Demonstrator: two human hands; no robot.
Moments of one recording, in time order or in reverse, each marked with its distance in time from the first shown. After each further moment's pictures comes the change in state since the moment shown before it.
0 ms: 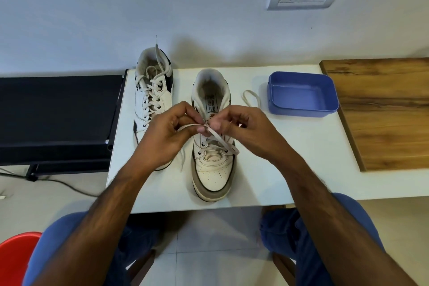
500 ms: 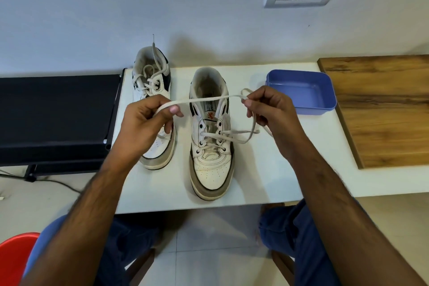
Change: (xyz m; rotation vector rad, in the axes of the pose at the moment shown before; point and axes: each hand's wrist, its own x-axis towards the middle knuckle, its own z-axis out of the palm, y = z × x) left_hand 0.001 -0.002 -0.025 -0.047 0.191 0.022; right_hand 0.000 0.007 -0.034 0.284 0.314 0.074
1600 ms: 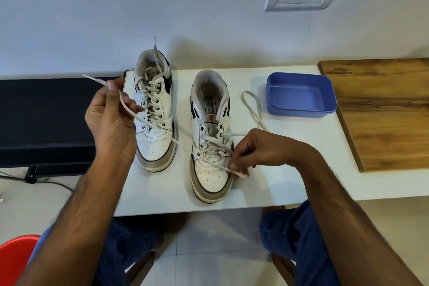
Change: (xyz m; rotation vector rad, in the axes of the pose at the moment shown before) left_hand 0.011 -0.011 -0.020 -0.654 0.596 -0.118; right_hand -0.004 0.016 -0.009 -0.524 -0.853 0.249
